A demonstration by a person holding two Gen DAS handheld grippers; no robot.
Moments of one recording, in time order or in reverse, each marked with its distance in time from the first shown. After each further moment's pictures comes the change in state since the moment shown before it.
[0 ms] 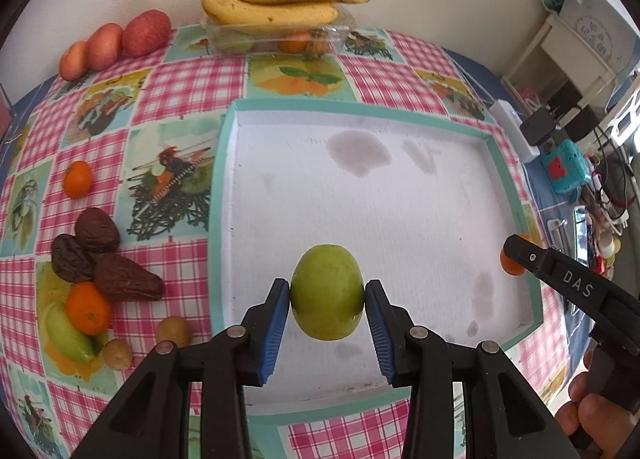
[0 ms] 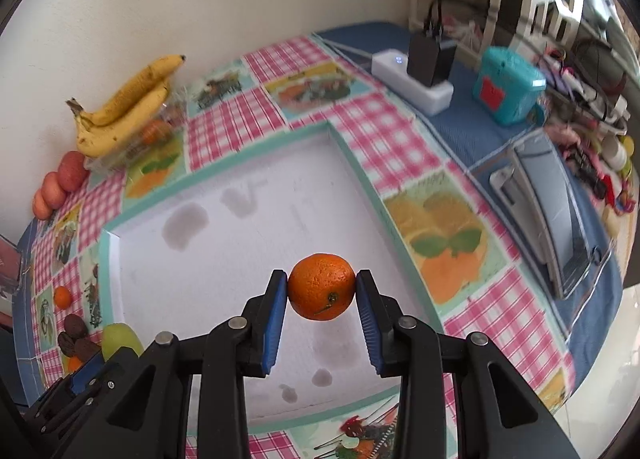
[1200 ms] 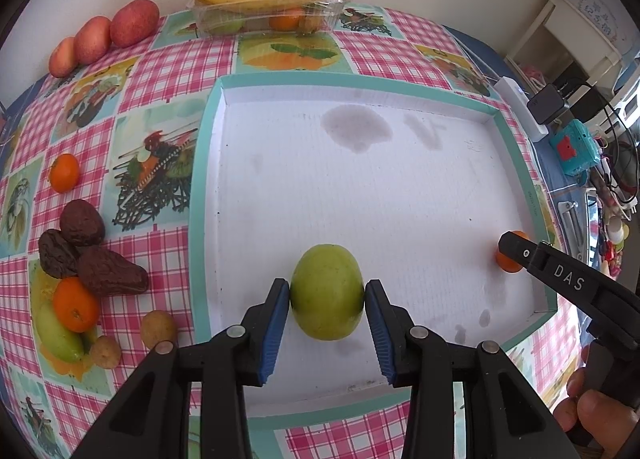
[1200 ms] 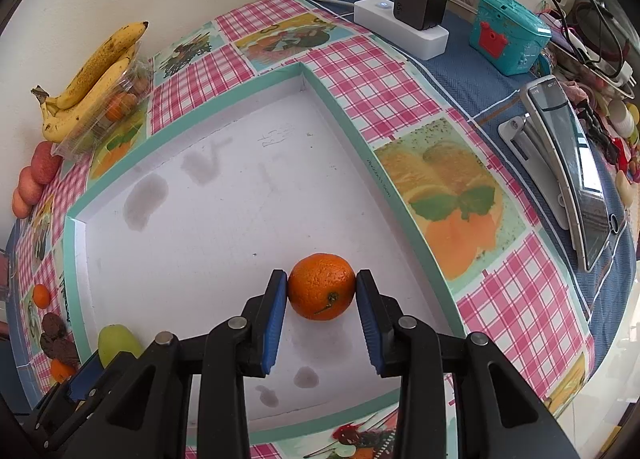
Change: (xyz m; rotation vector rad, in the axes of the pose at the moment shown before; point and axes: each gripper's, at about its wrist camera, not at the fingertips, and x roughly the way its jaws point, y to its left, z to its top) left arm 0.017 -0.004 -0.001 0.020 0.054 0.023; right arm 0.035 -0.008 -0.009 0.038 0.099 -0.040
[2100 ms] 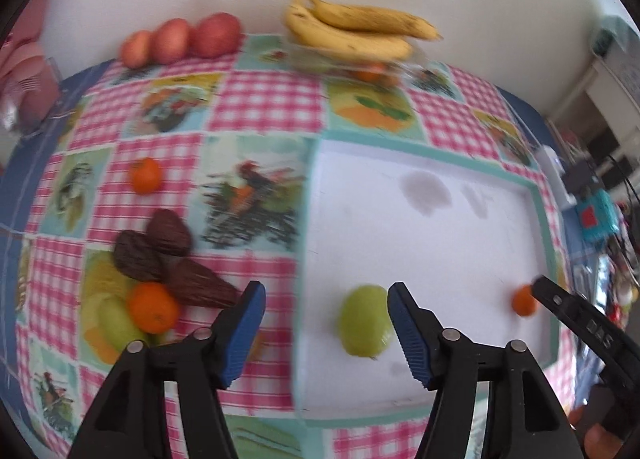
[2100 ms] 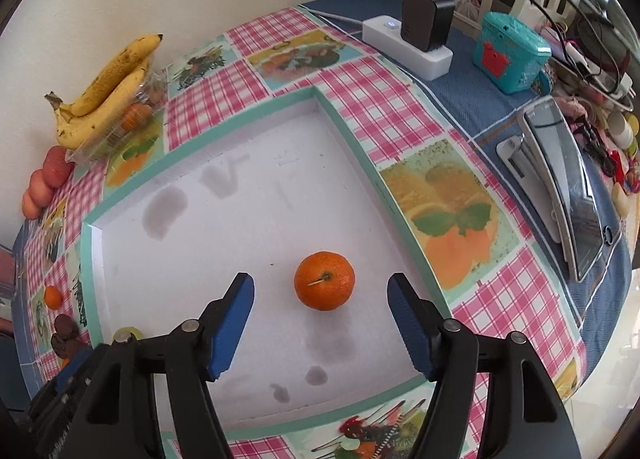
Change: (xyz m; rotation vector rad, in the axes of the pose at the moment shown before) left arm -0.044 0.051 0.012 -0.170 -0.116 0.114; right arm -0.021 0.005 0.006 -0.022 -0.035 0.034
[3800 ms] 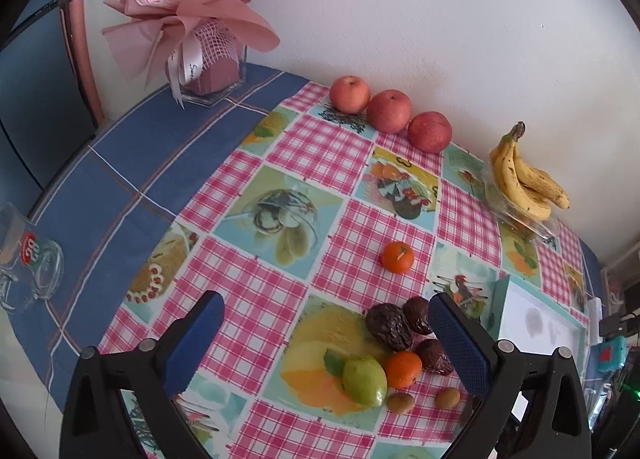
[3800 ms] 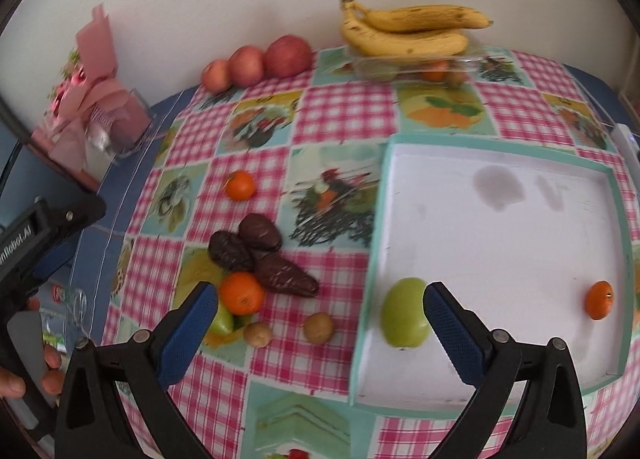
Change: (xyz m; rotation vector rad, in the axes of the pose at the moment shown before) left arm -0.084 0.201 0.002 -0.375 -0.195 0.132; right arm -0.027 0.216 -0.083 -0.510 0.040 0.378
